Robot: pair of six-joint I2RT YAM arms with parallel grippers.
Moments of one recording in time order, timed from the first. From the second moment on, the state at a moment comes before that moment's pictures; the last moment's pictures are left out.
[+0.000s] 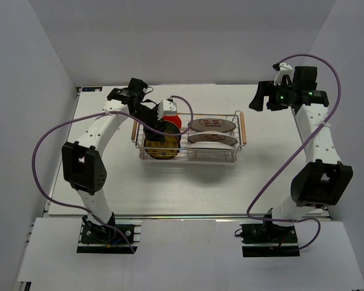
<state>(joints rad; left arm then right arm) -0.34 1.80 1.70 -1.10 0.74 1.00 -0.07 1.59 1.62 -0.76 -0.51 -0.11</state>
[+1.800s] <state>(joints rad) -0.34 1.72 1.72 -1.00 0.60 1.02 -0.07 1.60 1.62 -0.77 -0.52 -0.12</state>
